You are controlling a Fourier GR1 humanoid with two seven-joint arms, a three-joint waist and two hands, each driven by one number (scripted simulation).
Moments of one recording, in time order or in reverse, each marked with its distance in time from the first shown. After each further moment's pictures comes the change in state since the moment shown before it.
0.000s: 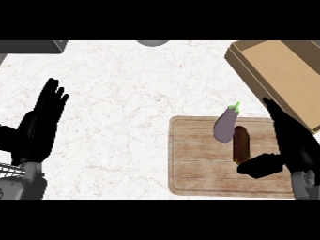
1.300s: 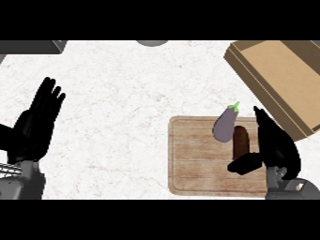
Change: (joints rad) left arm -0.005 -0.064 0.092 -0.007 -0.061 -0.080 0.039; right arm 0.058 0.222 -0.073 0.165 0.245 0.052 -0.096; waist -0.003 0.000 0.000
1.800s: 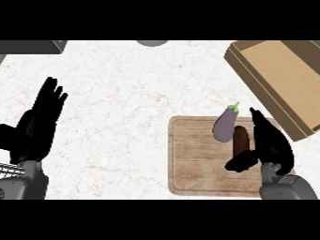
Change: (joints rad) left arm -0.003 -0.035 0.013 -0.009 -0.043 -0.014 0.013; right arm -0.006 0.058 -0.052 0.084 0.040 0.020 -0.066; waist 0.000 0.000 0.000
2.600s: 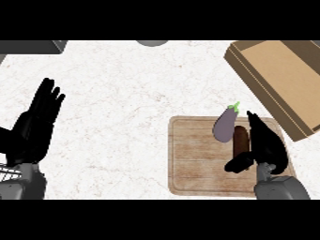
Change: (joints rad) left arm 0.014 -0.027 0.033 -0.030 -0.028 -0.033 0.014; right arm 0.013 0.046 -0.039 0.087 0.072 -0.007 -0.092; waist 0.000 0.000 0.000
